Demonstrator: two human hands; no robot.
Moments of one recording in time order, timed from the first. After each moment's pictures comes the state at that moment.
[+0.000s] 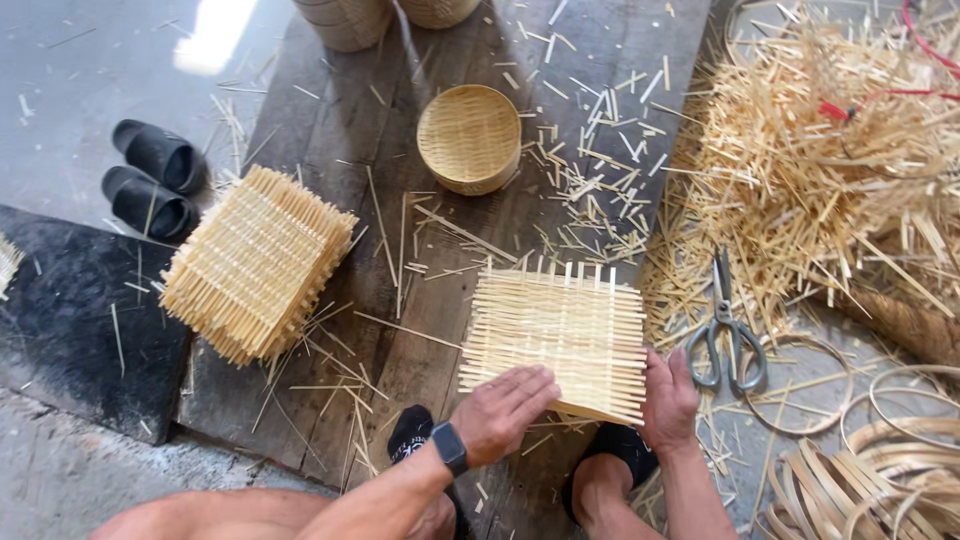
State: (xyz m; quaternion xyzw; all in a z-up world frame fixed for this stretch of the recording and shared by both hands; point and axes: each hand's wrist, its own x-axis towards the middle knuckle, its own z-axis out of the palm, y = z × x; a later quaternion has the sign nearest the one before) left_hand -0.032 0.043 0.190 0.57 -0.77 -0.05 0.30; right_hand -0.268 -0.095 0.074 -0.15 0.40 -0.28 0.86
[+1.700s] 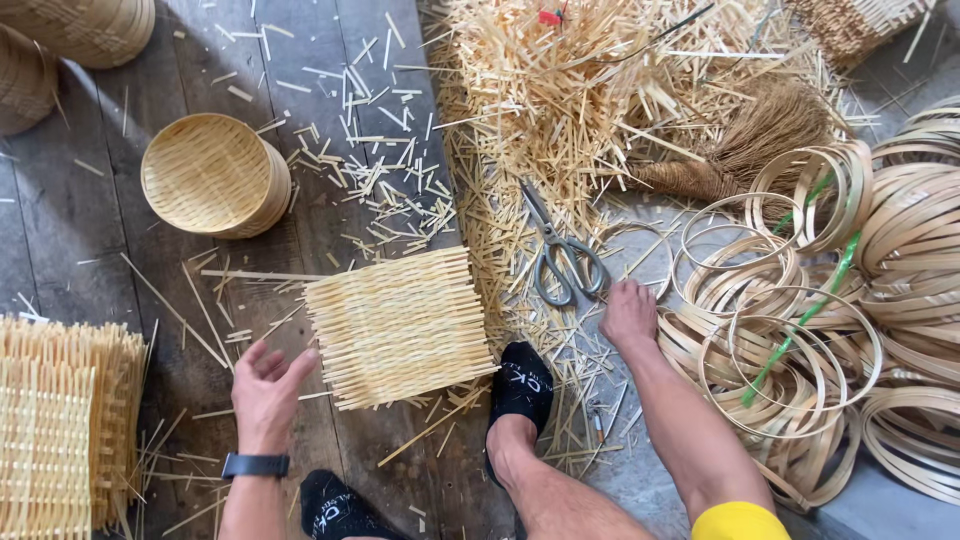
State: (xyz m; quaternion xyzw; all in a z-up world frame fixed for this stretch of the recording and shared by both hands) left_hand 0.063 0.002 0.142 0.86 -0.19 -0.36 0.32; right_hand -0.438 -0.157 -0.015 -0.73 0.66 0.12 0.10
